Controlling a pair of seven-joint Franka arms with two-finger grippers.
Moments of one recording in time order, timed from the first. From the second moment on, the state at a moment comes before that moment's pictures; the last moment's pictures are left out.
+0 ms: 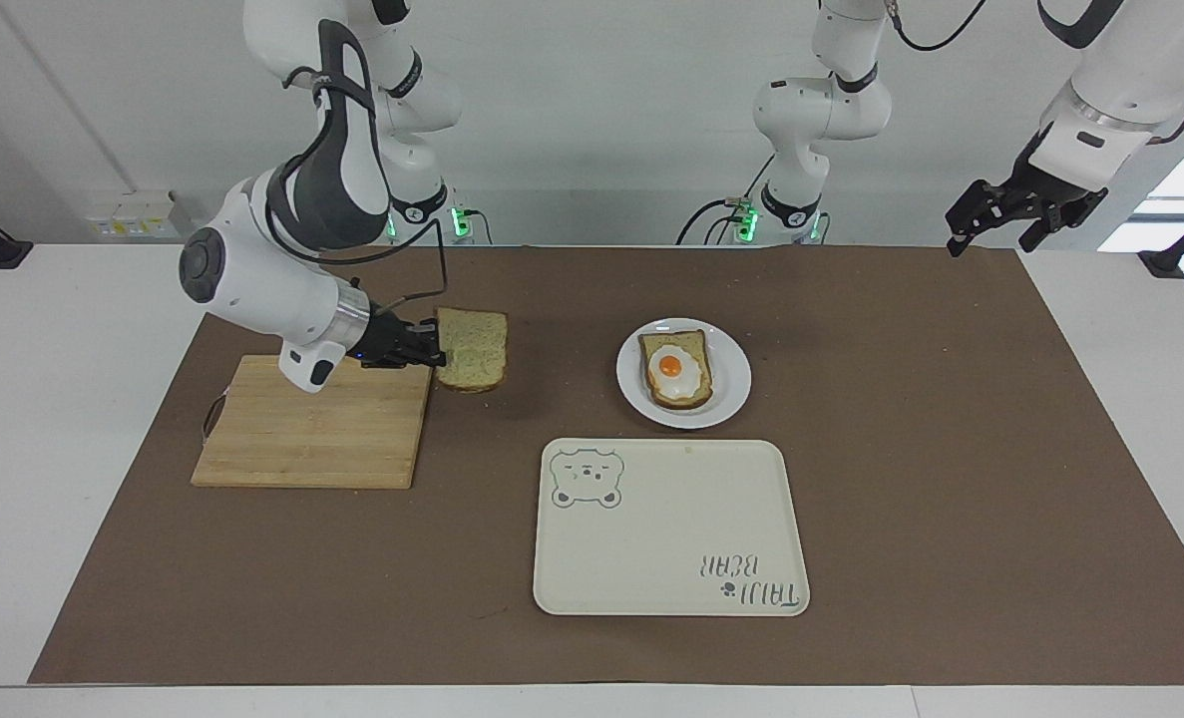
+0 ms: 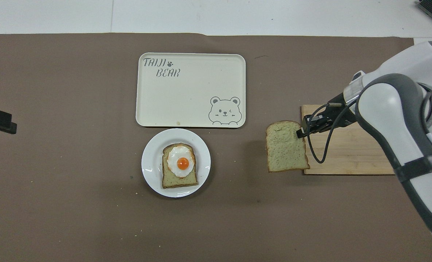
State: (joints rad) left arm -0.10 -0.01 0.09 -1.50 0.00 1.42 -0.02; right arm 0.13 0.26 -0.06 -1.71 0.50 1.68 -0.17
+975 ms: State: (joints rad) left arm -0.10 -0.01 0.09 -1.50 0.00 1.42 -0.02; right arm 0.51 0.25 -0.05 -1.81 0.60 2.05 0.13
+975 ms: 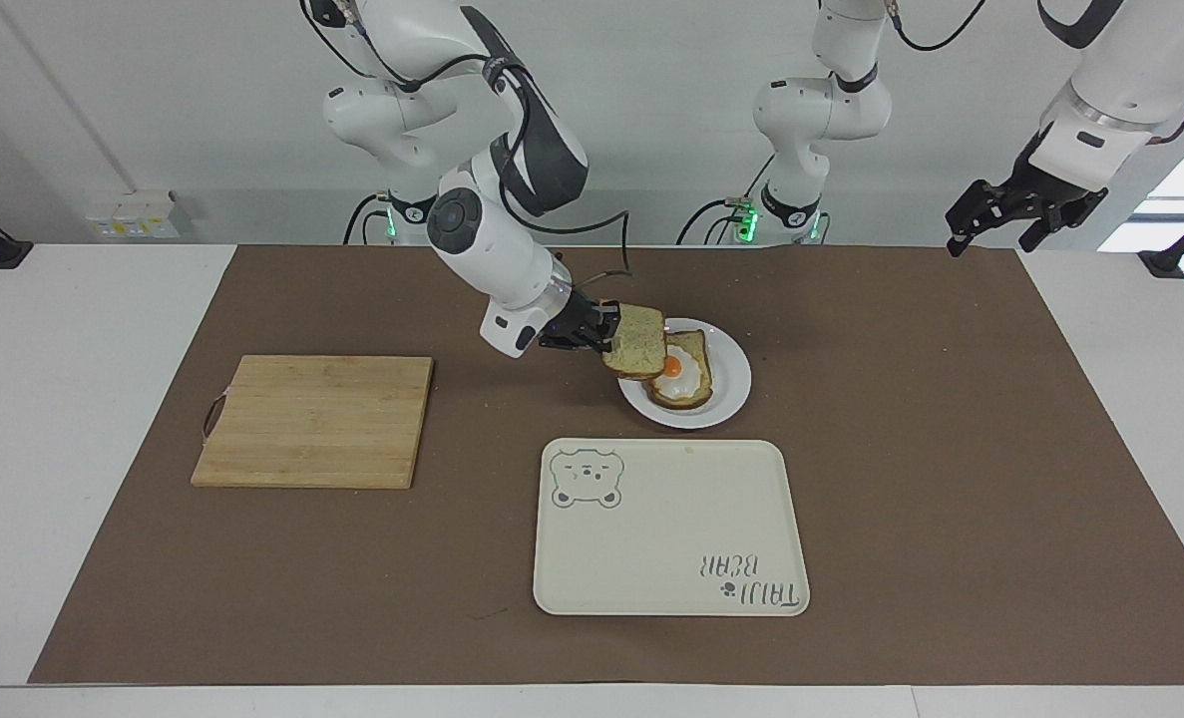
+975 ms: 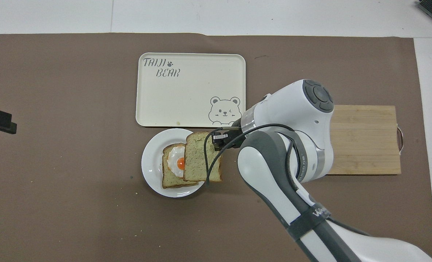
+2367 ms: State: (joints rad) left arm -0.10 -0.01 0.09 -1.50 0.00 1.42 -0.02; right arm 0.68 0.36 -0.05 -1.86 0.69 2.38 0.05
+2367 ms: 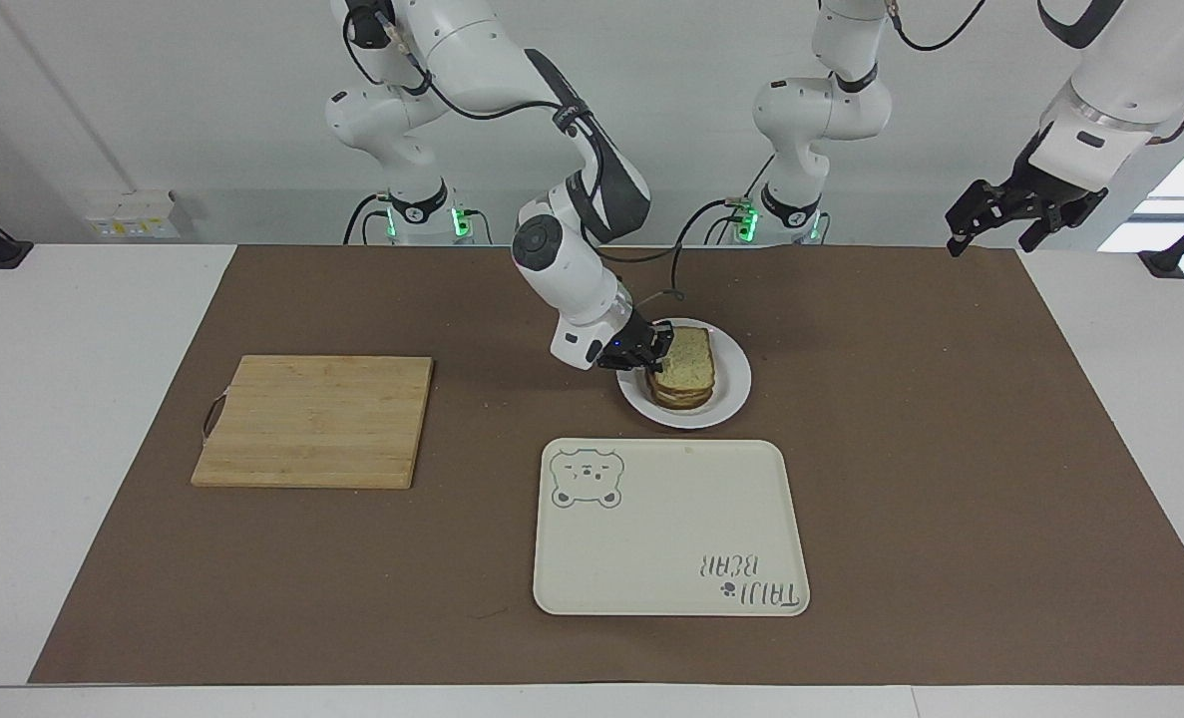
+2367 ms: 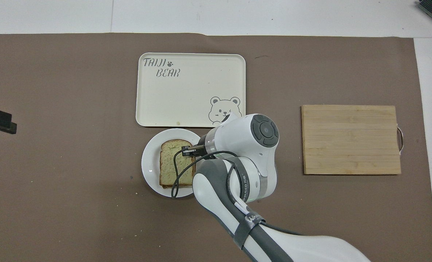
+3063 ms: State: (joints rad) left arm -0.10 -0.01 0.09 -1.50 0.00 1.42 -0.02; right arm 0.61 0.36 -0.07 -1.86 0.68 2.40 0.04
